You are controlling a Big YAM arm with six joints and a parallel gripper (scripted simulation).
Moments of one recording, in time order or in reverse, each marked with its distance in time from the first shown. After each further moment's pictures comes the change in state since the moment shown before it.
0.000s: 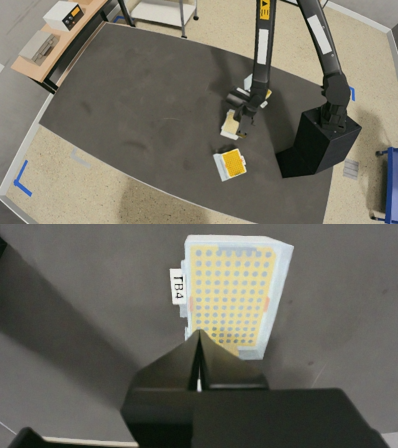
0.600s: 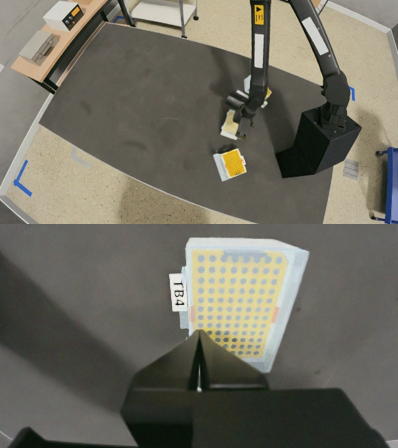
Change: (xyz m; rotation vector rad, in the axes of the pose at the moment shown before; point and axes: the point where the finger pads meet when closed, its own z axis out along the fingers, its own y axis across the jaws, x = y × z) arm -0.001 0.002 0.021 -0.003 -0.002 -0.001
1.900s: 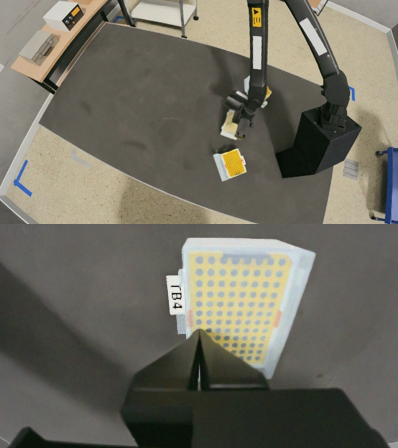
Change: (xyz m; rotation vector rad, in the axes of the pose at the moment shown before) arm 0.001 -0.001 0.009 0.003 0.002 0.000
